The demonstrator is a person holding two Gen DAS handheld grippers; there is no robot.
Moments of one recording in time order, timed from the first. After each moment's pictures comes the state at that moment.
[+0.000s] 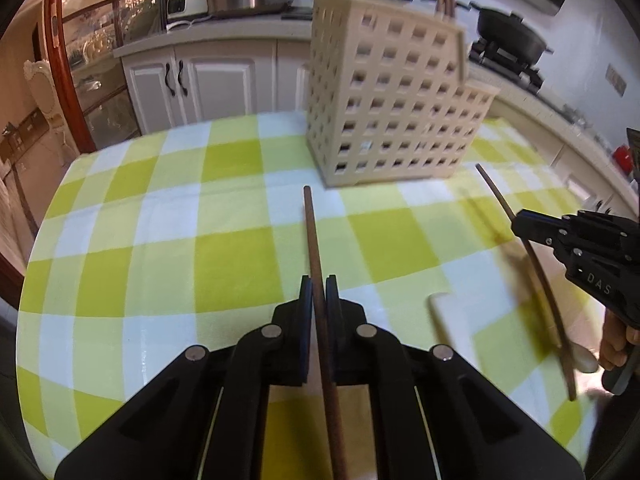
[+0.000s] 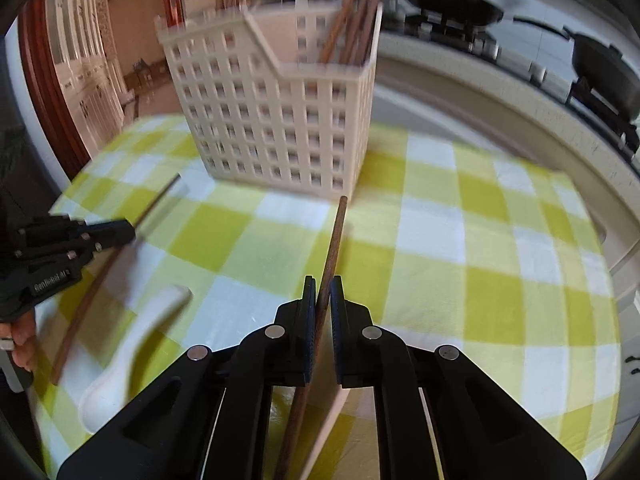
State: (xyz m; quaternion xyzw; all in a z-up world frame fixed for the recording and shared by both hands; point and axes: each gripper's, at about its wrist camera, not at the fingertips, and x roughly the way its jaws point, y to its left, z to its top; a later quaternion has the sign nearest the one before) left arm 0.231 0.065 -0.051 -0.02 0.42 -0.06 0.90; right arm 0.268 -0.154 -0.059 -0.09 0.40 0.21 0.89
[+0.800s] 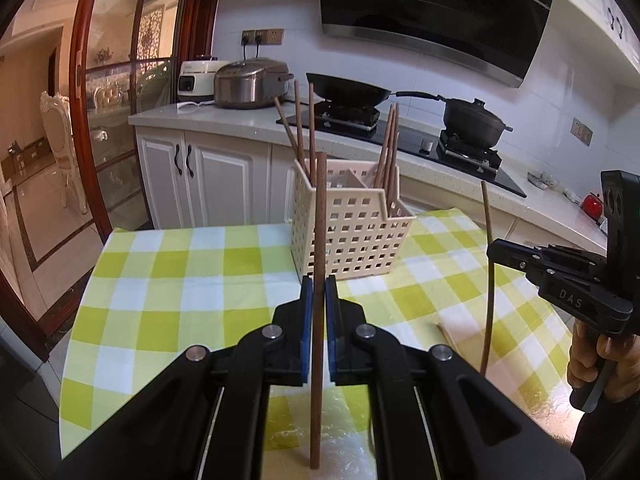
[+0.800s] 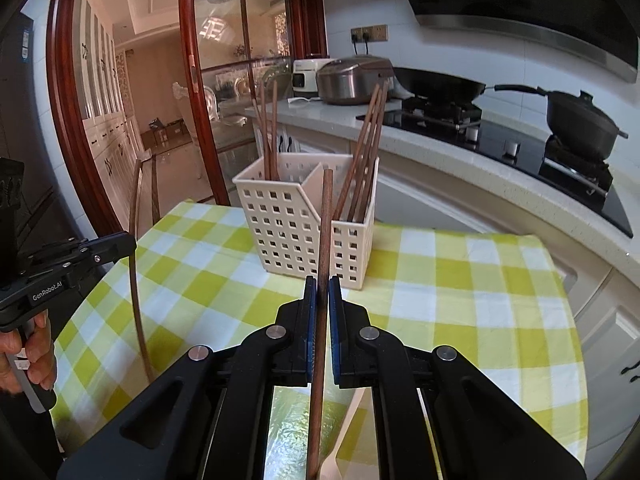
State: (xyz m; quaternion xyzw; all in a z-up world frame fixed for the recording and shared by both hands) left arm 0.154 0.061 0.068 -0.04 0.29 -0.07 0.95; right arm 0.210 -0.169 0.038 -0.05 0.30 0.23 0.92
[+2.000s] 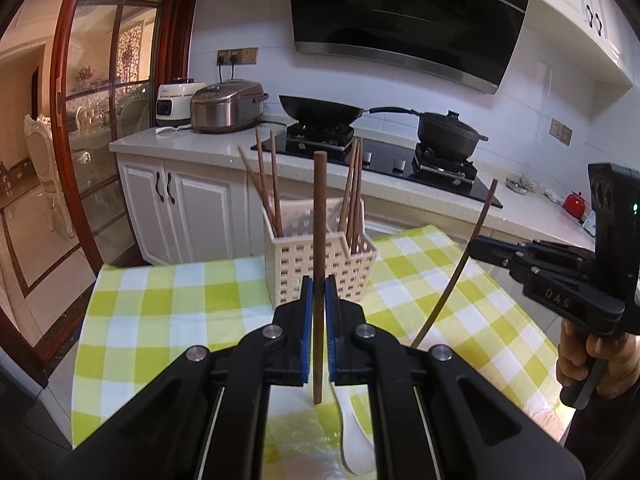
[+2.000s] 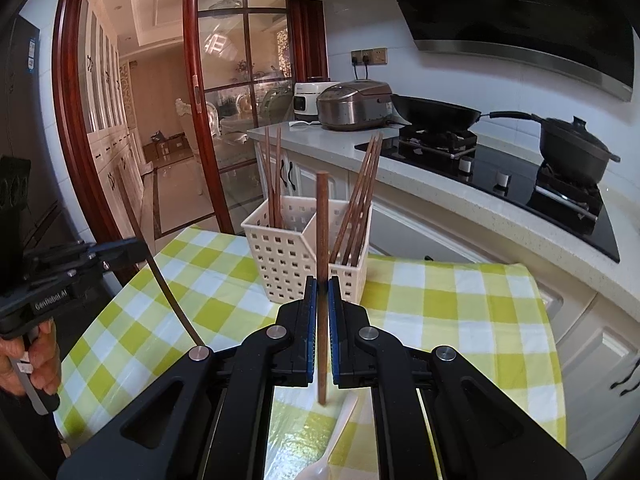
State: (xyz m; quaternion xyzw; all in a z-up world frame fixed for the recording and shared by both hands) left arm 0.162 0.042 0.119 -0.02 0.27 -0.11 0.96; right arm 0.211 -0.173 0.085 -0.05 0.27 0.24 0.93
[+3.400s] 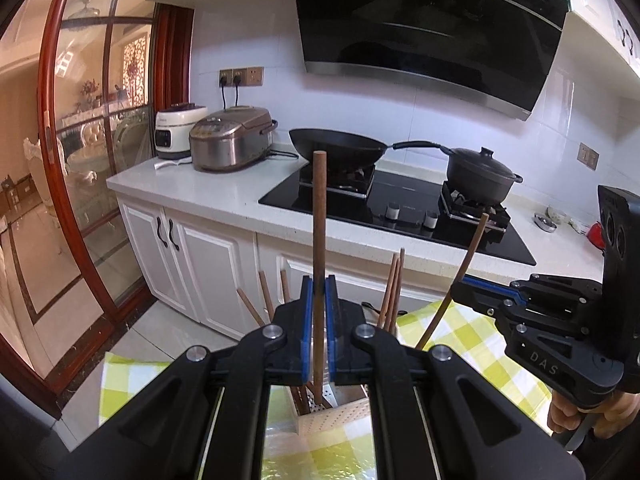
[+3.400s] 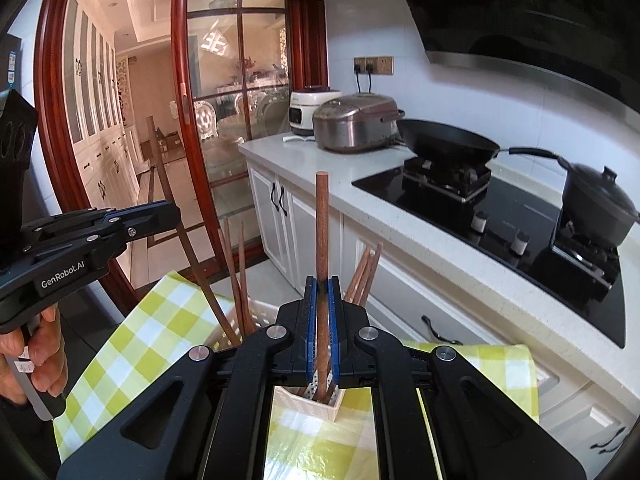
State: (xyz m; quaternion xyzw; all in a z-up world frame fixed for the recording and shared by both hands) left arm 0.322 0.040 0.197 -0.01 0.27 -0.08 0.96; right arm 0.343 -0.132 0.142 -0.06 0.28 0.24 0.93
